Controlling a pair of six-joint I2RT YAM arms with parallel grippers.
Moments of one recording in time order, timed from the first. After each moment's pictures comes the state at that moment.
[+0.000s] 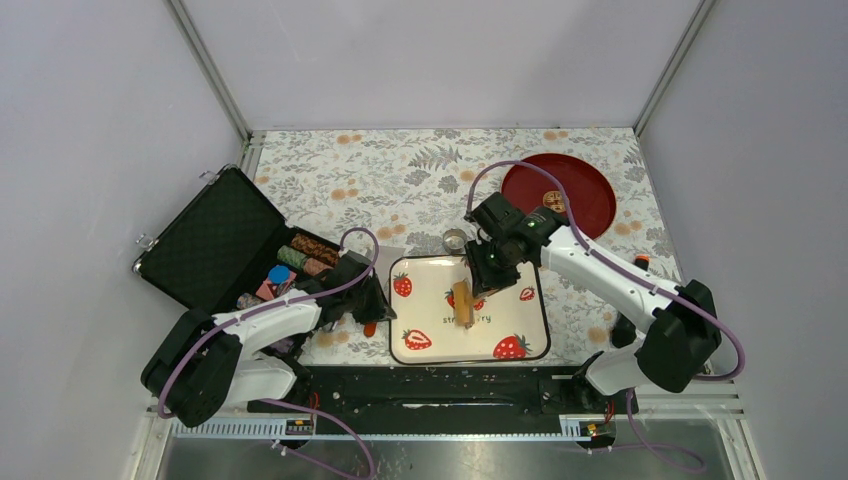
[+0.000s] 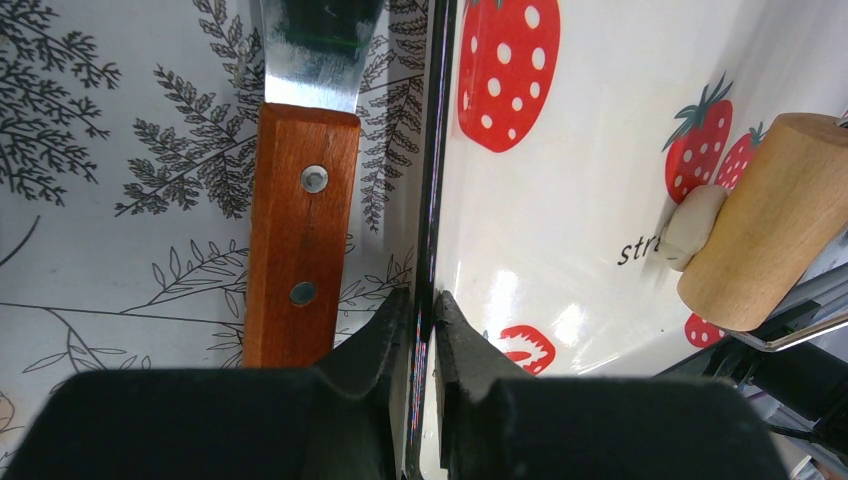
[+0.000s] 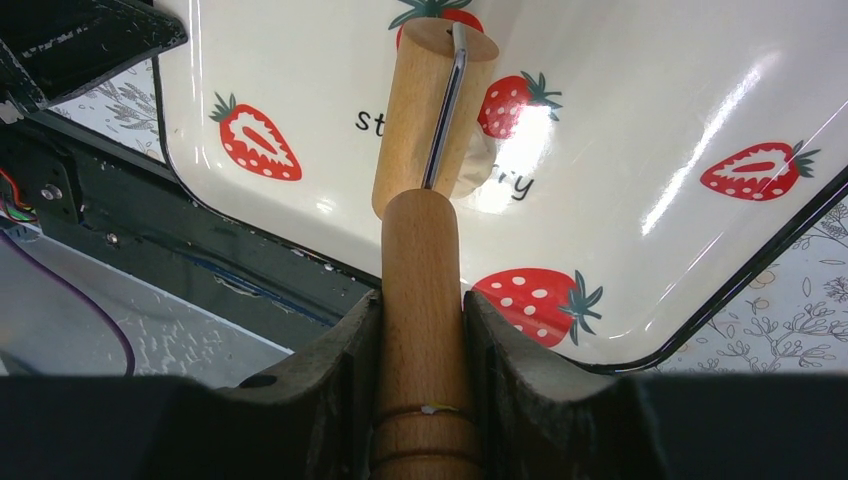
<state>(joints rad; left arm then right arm) -0.62 1.22 0.45 -0.20 0.16 -0.87 0.73 1.44 1.19 -1.01 -0.13 0.43</state>
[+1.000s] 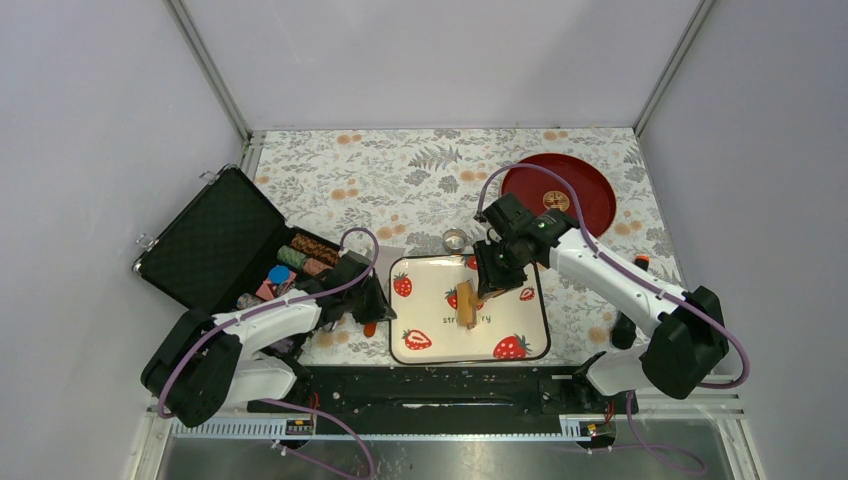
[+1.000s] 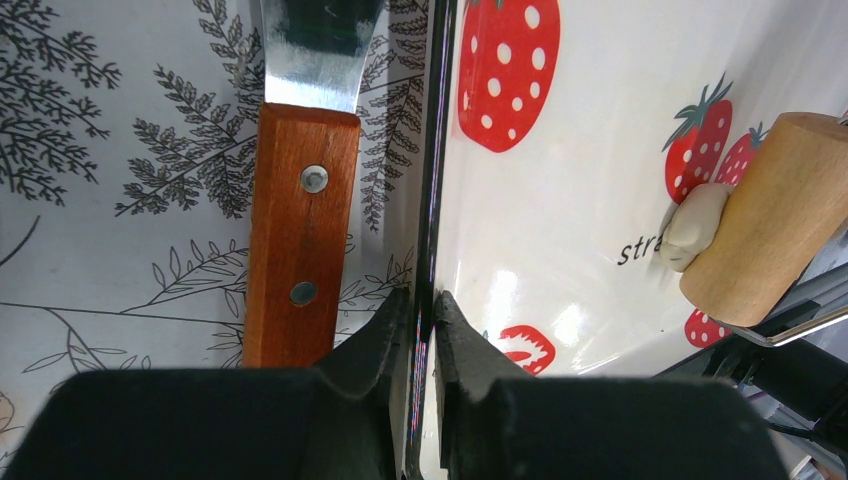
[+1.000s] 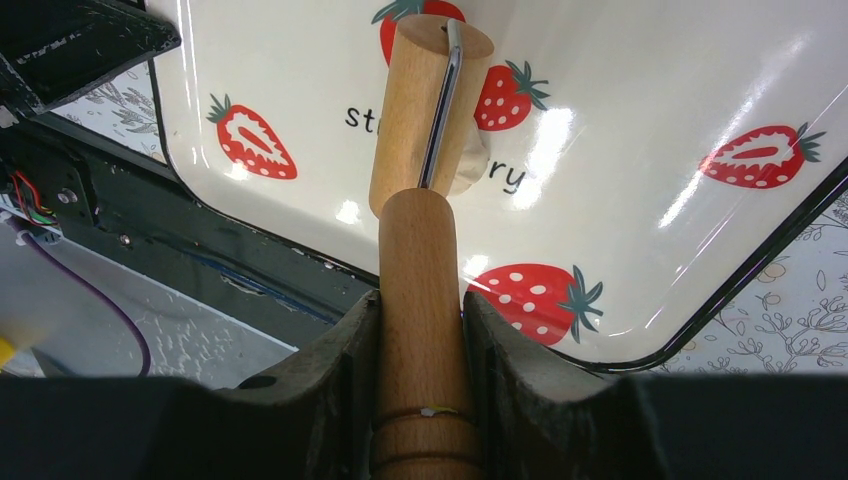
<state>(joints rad) -0.62 1.22 0.45 -0.20 0.16 -0.87 0.67 1.41 1.13 -0.98 -0.18 0.42</state>
